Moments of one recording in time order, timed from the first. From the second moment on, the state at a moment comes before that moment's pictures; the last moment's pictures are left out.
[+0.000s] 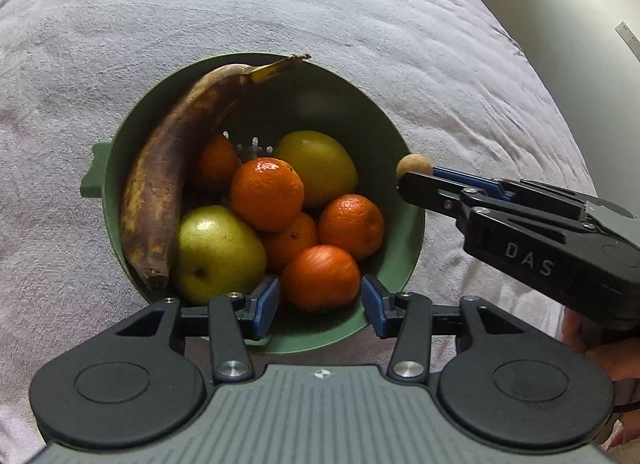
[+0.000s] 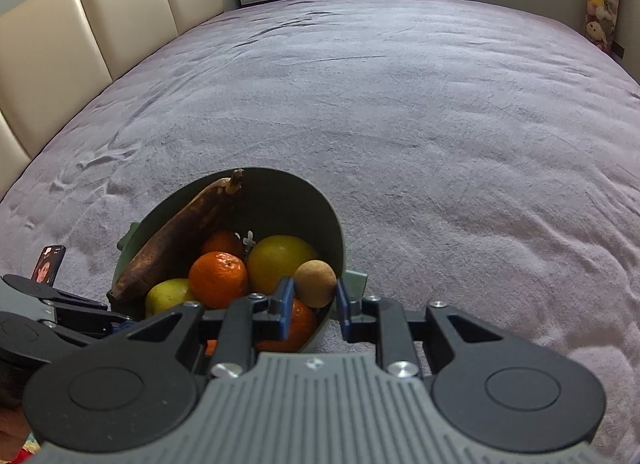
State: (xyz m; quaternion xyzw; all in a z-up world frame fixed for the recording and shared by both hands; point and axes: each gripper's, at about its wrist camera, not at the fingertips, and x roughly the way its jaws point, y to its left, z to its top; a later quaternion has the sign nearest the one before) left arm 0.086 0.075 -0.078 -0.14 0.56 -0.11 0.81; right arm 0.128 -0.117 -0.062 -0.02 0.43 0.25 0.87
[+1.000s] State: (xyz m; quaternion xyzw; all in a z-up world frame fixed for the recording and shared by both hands) left arm 0.086 0.118 -0.047 -0.16 0.47 -0.01 0.87; right arm 0.127 -0.078 -0.082 -0.10 0.38 0.26 0.88
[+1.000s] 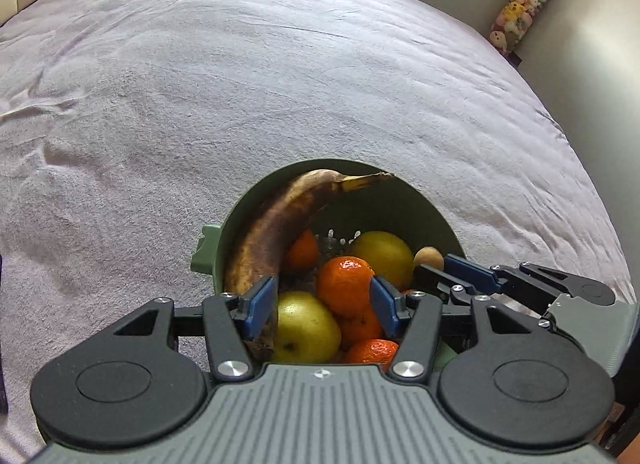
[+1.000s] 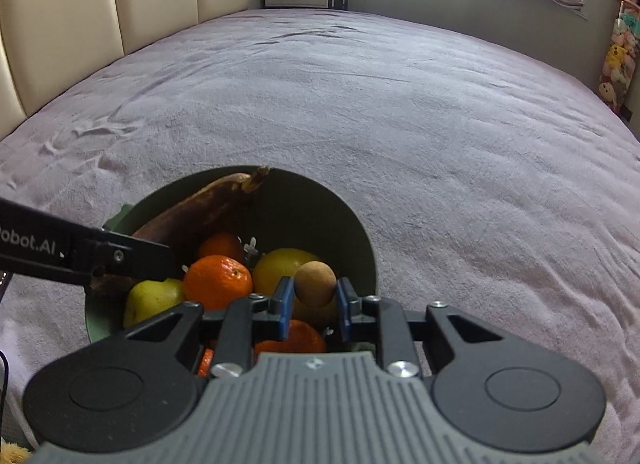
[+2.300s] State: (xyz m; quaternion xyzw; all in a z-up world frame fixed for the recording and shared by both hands) left arm 0.025 0.080 0.044 -0.05 0.28 0.01 0.96; right arm 0.063 -0.125 0.012 -0.04 0.29 0.20 0.94
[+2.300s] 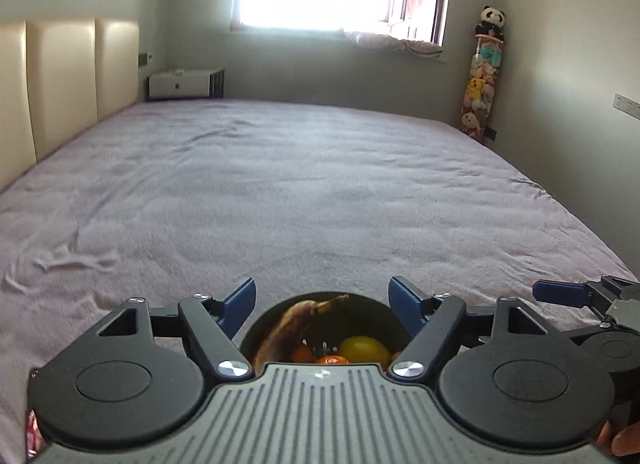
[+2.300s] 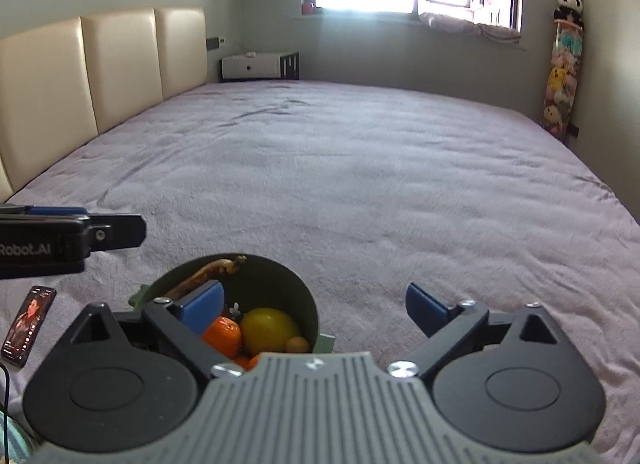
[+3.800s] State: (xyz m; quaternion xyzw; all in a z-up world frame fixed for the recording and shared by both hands) left arm 0.010 0.055 -0.020 0.00 0.40 0.07 0.92; right arm 0.026 -0.165 -0.037 -0.02 0.37 0.11 0.92
